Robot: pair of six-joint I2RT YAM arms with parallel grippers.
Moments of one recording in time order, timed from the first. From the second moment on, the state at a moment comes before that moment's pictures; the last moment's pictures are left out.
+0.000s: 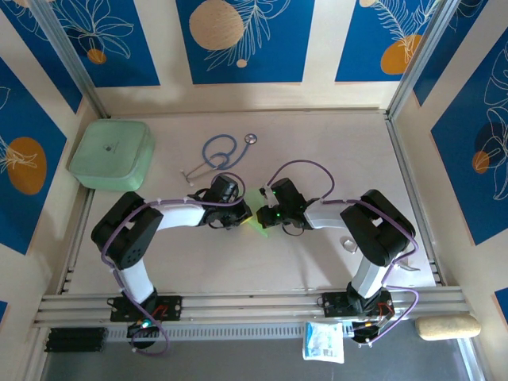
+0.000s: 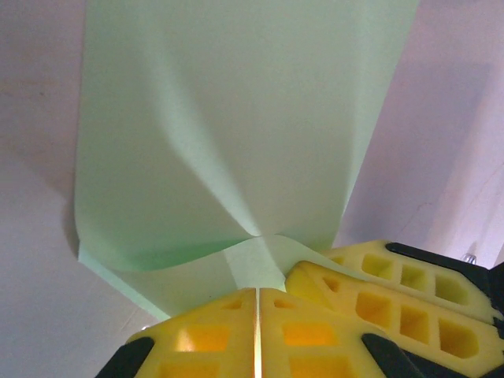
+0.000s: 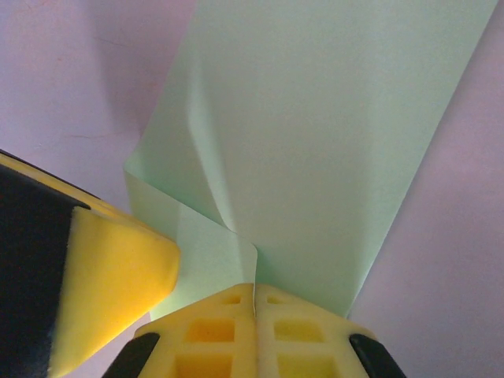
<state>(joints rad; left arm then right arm) -0.68 1.76 0.86 -0.02 0.32 -1.13 0.65 1.72 0.74 0.09 -0.27 0.38</state>
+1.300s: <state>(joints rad) -0.68 1.80 0.90 -0.07 0.32 -1.13 0.58 1.56 0.88 -0.17 -0.33 0.47</state>
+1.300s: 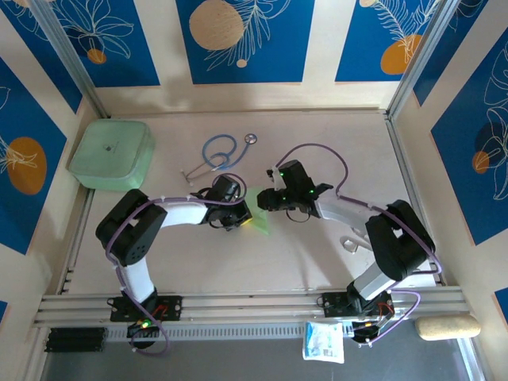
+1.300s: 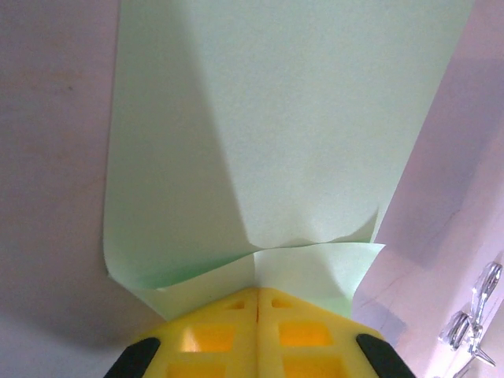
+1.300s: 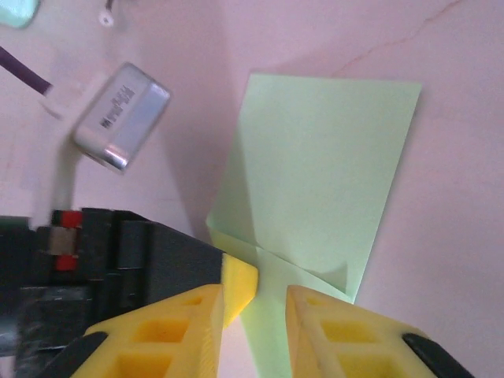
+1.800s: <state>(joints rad) -0.68 1.80 0.90 -0.07 0.33 -1.13 0.57 1.63 0.89 -0.30 -0.57 0.48</state>
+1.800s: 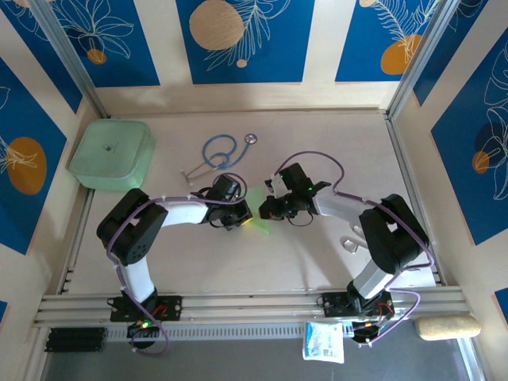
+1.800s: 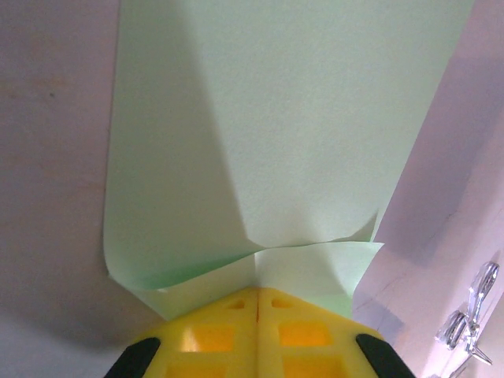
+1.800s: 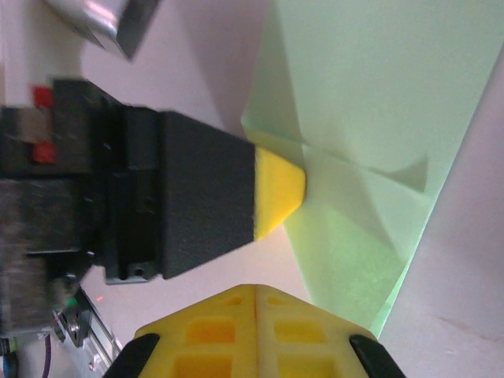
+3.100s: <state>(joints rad) -0.68 1.80 0.90 -0.07 0.33 -1.15 0.63 1.78 0.95 -0.39 -0.49 0.48</state>
